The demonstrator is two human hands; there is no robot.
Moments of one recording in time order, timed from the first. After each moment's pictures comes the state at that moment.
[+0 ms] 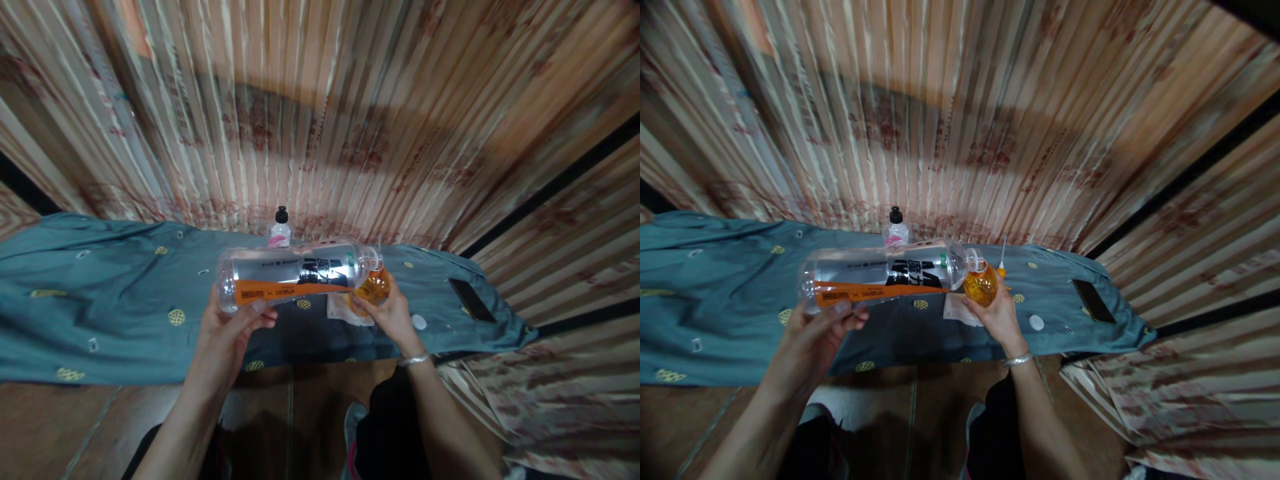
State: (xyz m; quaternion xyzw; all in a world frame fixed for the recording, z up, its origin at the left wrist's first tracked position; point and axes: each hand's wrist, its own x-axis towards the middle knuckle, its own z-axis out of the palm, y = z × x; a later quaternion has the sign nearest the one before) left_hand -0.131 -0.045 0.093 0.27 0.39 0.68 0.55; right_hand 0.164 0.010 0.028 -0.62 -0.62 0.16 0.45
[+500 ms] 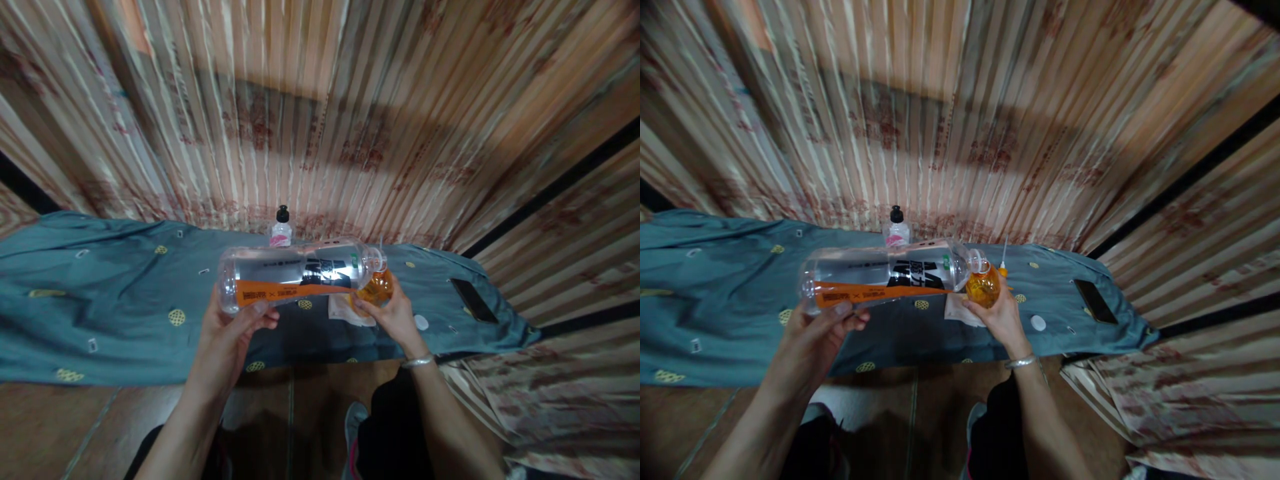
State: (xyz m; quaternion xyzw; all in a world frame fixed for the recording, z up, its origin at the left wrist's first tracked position) left_hand -0.131 -0.046 0.091 0.27 0.39 0.68 0.55; right_hand 0.168 0.010 0.024 -0.63 -0.62 0.15 0.44
